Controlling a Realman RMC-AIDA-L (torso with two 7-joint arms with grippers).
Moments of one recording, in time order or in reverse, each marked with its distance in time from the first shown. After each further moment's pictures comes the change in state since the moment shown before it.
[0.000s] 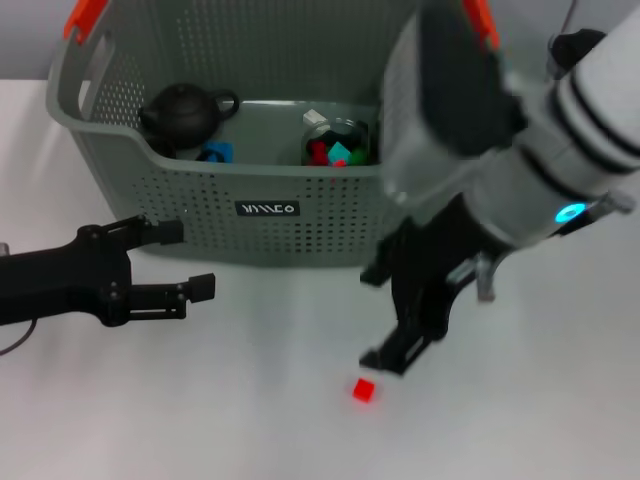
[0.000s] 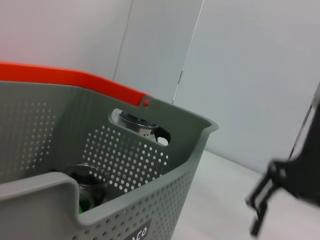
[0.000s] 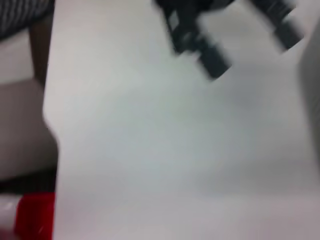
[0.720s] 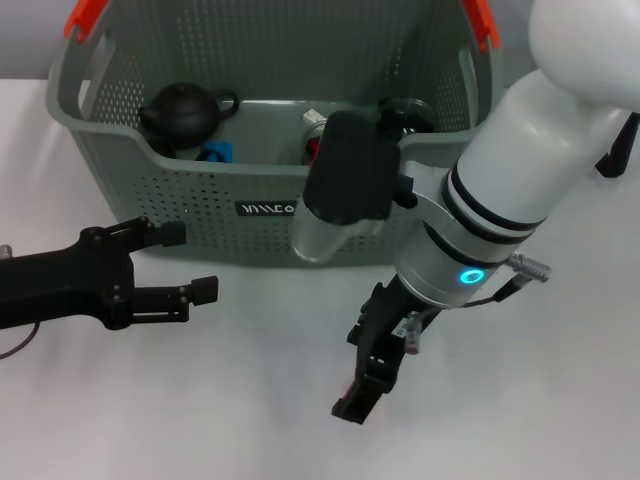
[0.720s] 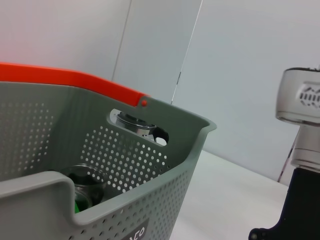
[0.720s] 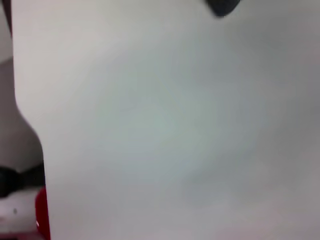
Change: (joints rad) left arm 0.002 -0.003 0.000 -0.005 0.000 0.000 0.012; right arm 0.126 0.011 -0.256 0.334 0.060 0.229 0.225
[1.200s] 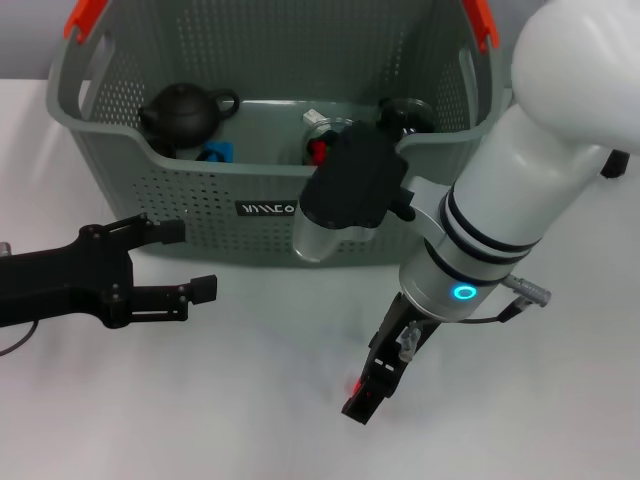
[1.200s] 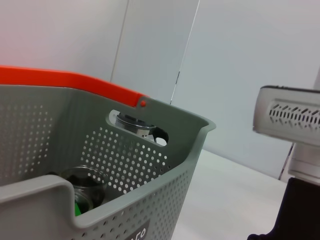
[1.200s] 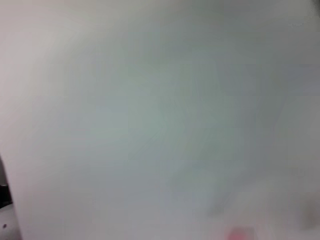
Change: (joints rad) left arm -0.002 0.002 0.000 0.000 0.000 -0.002 0.016; right arm -0.010 -0.002 -0.077 0.022 -0.033 0.057 0.201
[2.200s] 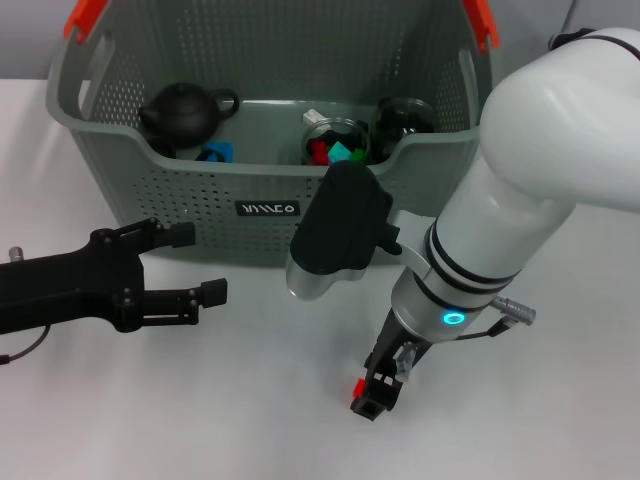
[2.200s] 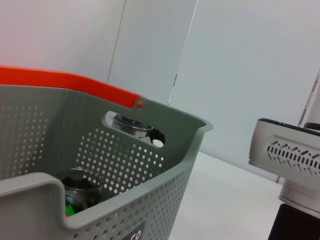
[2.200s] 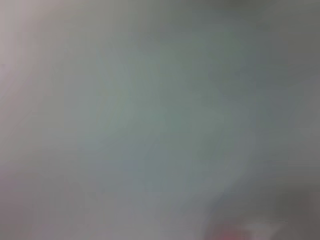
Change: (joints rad) left arm -0.003 -0.009 0.000 -0.028 0.000 -0.012 0.023; right arm 0.004 0.004 -0.138 0.055 0.003 0.125 -0.008
